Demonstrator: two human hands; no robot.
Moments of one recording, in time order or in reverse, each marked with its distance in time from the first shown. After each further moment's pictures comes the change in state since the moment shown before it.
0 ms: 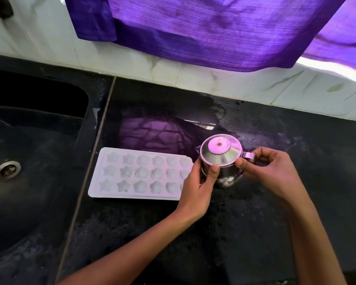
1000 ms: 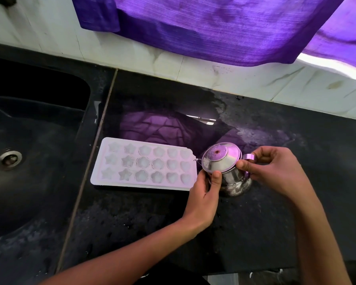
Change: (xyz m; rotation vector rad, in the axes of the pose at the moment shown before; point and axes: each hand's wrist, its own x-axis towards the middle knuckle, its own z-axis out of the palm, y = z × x) left_hand -0.035 -0.003 0.015 -0.034 -0.002 -0.117; right_hand -0.016 -0.003 -0.007 -0.162 -0.057 0.001
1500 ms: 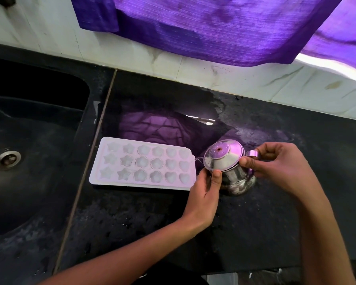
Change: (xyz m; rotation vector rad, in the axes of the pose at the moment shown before) left_hand 0.001 -0.005 0.004 -0.079 -0.026 -0.017; right_hand -0.004 -0.009 -0.010 -0.013 -0.006 -0.004
